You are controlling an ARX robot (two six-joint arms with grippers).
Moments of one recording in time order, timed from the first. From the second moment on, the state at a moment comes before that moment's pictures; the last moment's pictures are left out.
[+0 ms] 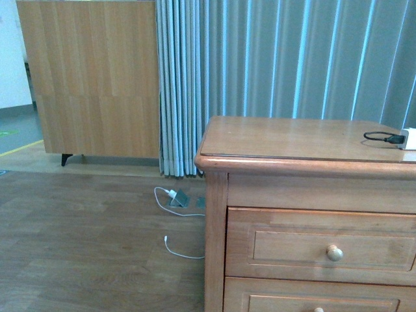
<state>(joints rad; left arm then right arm) 0.00 0.00 0.02 0.00 0.00 0.00 -0.33 0.53 0.32 -0.14 -0.37 0.09</state>
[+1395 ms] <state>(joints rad) 0.00 0.00 0.02 0.00 0.00 0.00 0.00 0.00 0.01 0.00 0.00 0.00</state>
